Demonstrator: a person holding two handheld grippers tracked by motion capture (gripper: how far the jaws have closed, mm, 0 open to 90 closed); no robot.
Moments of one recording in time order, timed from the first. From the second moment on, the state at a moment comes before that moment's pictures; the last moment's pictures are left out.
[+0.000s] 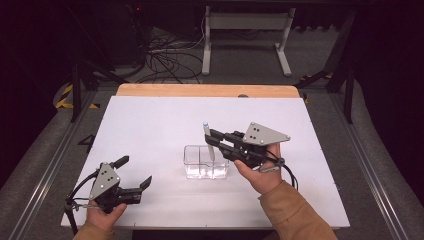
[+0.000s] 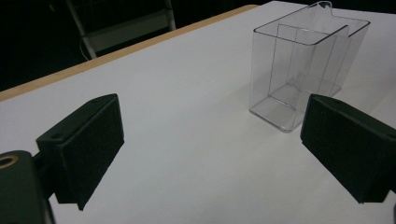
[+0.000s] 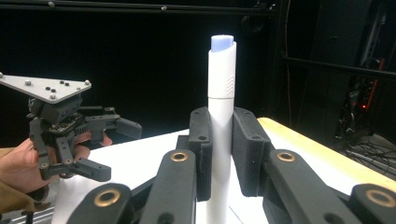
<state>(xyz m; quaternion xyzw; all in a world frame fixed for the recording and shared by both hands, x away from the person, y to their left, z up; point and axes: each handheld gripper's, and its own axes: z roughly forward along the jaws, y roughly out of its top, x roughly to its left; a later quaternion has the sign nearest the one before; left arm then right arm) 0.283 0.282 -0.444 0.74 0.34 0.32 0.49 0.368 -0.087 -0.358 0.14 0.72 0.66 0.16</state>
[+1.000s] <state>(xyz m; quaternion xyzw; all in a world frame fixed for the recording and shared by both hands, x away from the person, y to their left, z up) 0.283 0.282 -0.445 0.74 0.34 0.32 0.49 0.382 -0.072 -0.383 0.19 0.74 0.62 0.15</state>
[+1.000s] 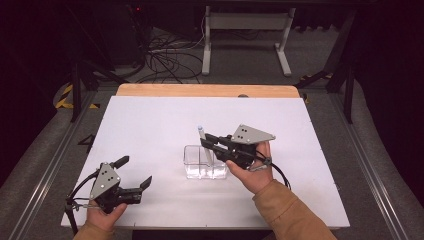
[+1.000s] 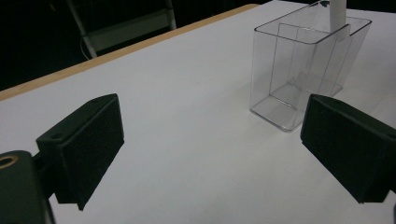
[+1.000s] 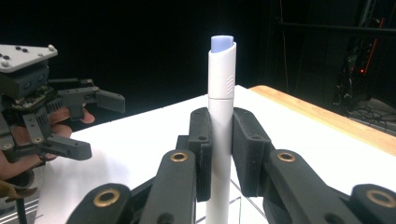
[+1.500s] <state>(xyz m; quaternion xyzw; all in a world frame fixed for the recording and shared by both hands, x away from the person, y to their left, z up) 0.284 0.282 -0.445 0.74 0.34 0.32 0.49 0.386 -0.070 -0.394 0.22 0.77 0.58 0.14</state>
